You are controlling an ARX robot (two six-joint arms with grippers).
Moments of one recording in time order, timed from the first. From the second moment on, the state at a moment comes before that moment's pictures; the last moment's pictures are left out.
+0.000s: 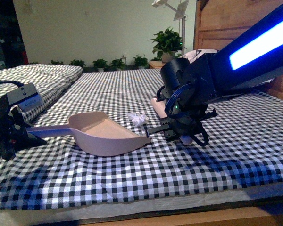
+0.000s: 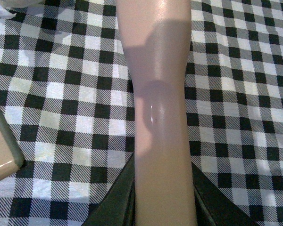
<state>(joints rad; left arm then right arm) 0.14 2.14 1.59 -0.28 0.63 1.04 0.32 2.43 1.98 -0.25 0.30 -0.01</state>
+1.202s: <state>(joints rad) 0.14 2.14 1.59 -0.28 0.63 1.04 0.36 2.41 2.08 -0.45 -0.07 -0.04</state>
